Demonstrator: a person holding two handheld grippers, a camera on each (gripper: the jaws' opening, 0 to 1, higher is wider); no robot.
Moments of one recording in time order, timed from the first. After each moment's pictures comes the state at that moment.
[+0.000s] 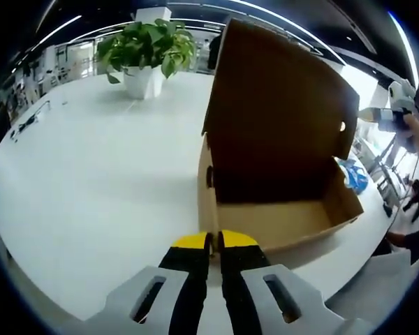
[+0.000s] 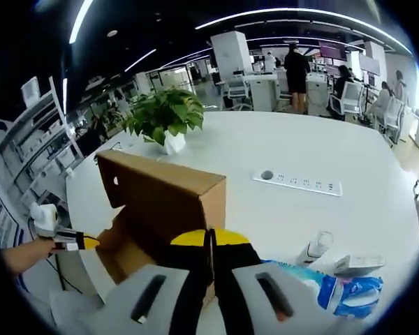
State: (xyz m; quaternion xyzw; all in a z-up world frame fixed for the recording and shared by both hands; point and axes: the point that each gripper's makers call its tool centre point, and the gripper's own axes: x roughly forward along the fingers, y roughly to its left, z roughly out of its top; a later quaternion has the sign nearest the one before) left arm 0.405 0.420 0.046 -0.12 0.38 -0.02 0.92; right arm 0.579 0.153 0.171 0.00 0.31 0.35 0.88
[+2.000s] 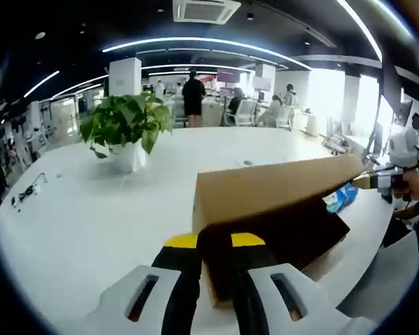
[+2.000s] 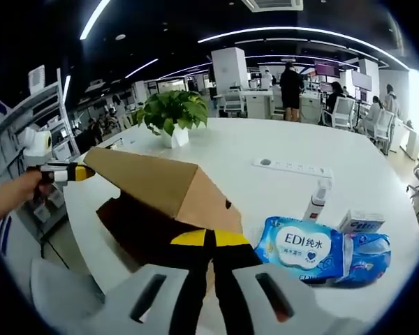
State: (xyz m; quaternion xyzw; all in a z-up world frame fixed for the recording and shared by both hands) left arm 0.437 0.421 0.141 -0.01 0.25 -0.07 0.97; right arm 0.490 0.136 0.125 -0.01 0.27 0.33 0.91
